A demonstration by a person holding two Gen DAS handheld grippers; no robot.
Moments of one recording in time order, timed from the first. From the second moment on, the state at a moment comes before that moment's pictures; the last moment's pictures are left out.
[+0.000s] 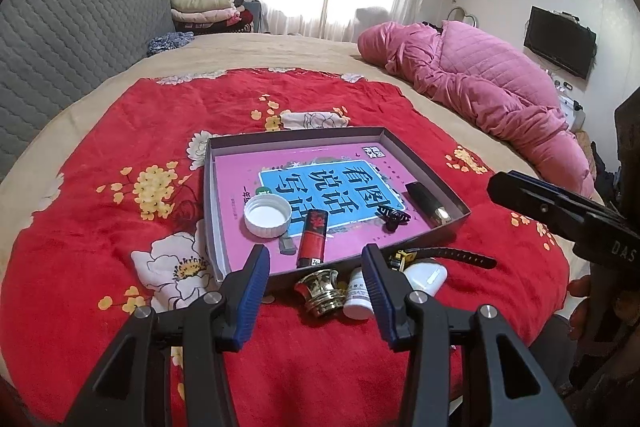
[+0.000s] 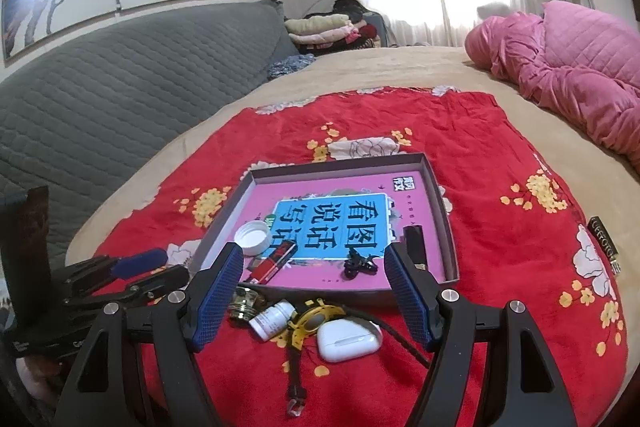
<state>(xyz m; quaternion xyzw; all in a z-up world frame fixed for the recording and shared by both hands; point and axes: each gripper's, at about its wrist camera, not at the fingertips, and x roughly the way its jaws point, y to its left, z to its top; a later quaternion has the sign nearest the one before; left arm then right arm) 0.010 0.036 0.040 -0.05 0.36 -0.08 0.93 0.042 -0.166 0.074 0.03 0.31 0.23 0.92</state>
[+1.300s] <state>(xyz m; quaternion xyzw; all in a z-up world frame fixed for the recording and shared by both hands) -0.002 0.020 0.027 -0.04 0.41 -0.07 0.91 0.014 -0.169 0.055 0.02 0.34 0.24 0.91</state>
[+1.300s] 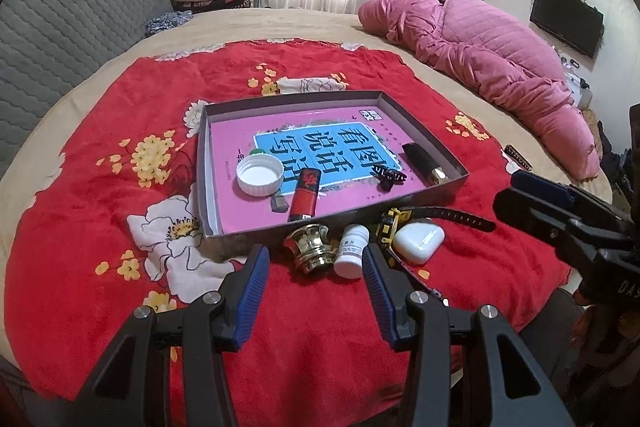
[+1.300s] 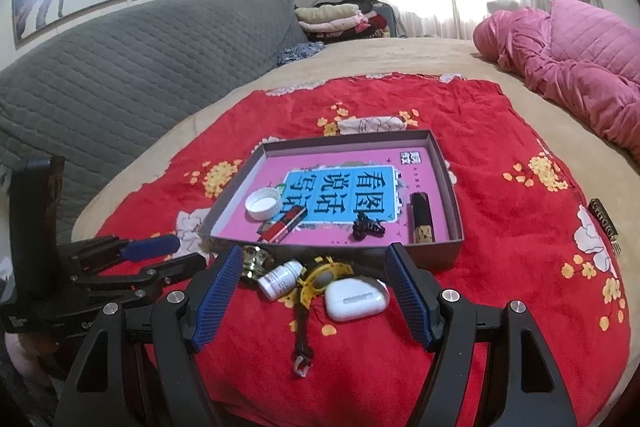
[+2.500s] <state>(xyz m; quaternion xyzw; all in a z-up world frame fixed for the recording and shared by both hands) 0.029 0.020 -0.024 -0.07 0.47 -0.09 0.88 0.039 -0.121 -0.025 -0.06 0.47 0.26 0.84</state>
